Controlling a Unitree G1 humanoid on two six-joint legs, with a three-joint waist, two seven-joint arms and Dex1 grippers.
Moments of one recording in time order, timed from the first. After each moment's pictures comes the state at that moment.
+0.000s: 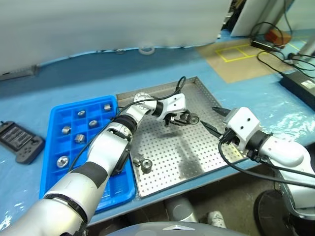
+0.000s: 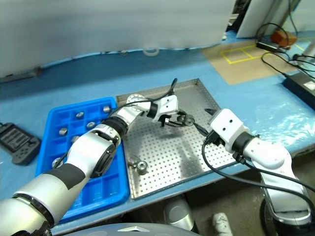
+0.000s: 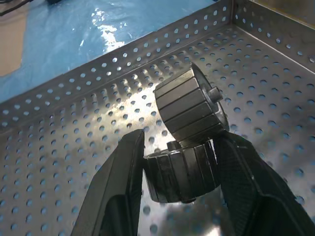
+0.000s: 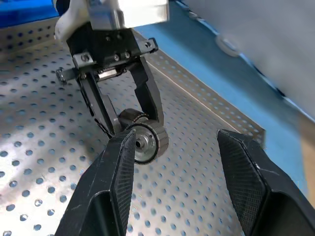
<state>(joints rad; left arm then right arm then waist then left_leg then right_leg) -1.15 0.04 -0.17 1.29 0.20 -0.45 -1.17 -0.07 -0.70 -0.09 -0.66 0.11 0.54 0.69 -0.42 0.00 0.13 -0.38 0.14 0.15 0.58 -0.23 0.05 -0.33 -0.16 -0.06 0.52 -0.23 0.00</state>
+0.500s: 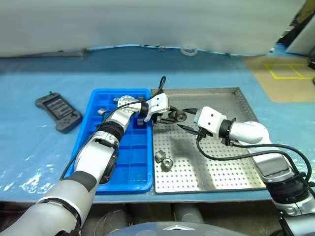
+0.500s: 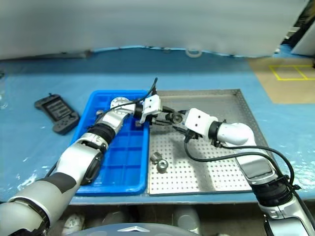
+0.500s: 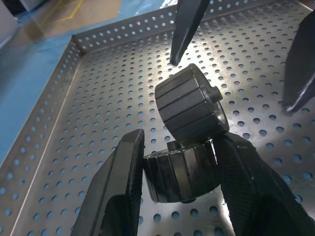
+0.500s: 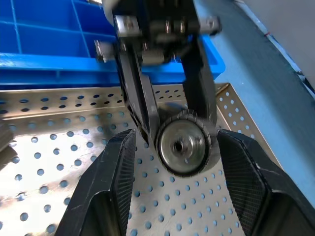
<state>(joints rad) -1.01 0.12 -0.15 1.04 0.09 -0.44 -1.23 -0.31 -0.69 0.18 -0.29 0.01 0.24 0.79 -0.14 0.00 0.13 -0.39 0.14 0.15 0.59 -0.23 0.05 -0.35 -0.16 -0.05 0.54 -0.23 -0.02</state>
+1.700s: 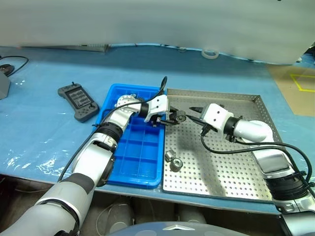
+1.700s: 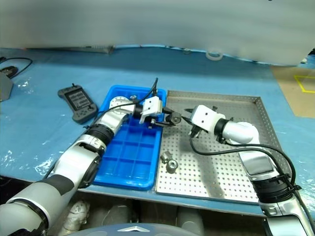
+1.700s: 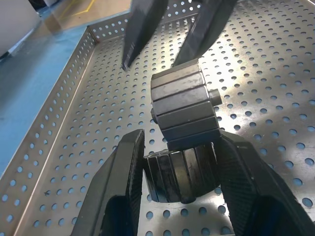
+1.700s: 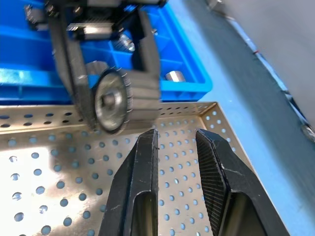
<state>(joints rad) -0.99 0.13 -0.22 1.01 0.06 -0.44 -1.23 -0.28 -0.67 0.07 -0.26 0.02 0.20 0.77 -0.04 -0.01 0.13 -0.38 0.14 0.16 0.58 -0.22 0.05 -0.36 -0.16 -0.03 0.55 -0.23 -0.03</state>
